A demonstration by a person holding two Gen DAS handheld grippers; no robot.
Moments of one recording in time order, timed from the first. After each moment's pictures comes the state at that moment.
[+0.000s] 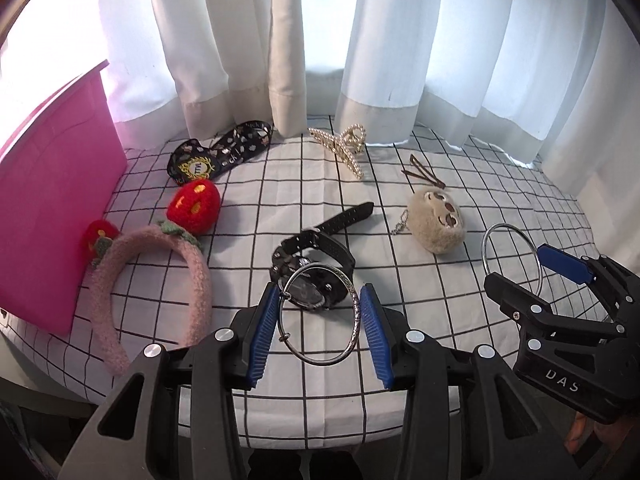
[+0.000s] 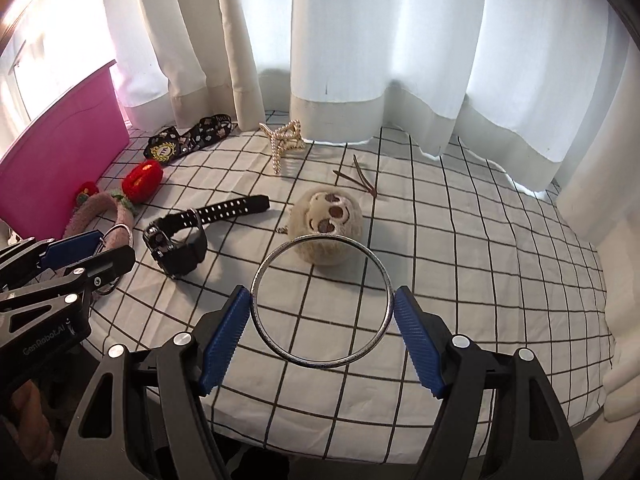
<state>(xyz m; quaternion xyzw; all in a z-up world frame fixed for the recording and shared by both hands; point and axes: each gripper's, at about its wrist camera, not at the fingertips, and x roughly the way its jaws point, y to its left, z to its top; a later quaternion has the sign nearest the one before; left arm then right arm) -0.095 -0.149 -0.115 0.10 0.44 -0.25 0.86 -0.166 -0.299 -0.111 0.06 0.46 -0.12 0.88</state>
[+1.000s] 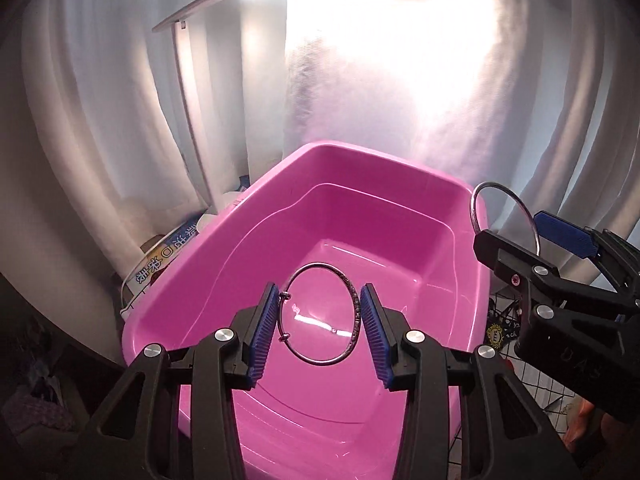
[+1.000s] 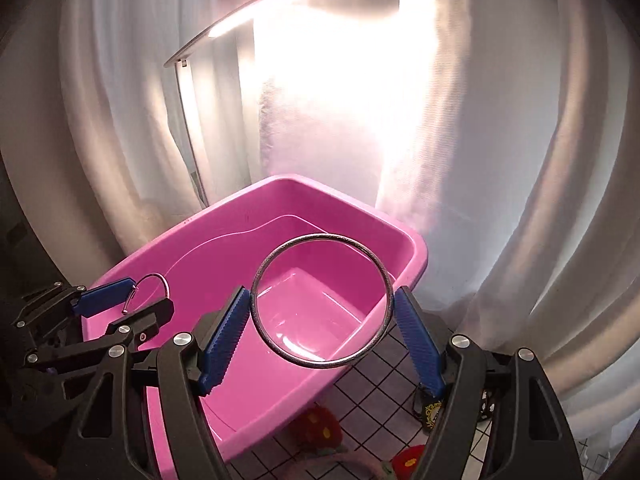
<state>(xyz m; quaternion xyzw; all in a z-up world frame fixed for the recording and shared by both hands) 0.098 0.138 0.011 -0.01 0.40 0.02 0.92 0.121 -0.008 0.037 -0.05 0.36 0.17 0.92</state>
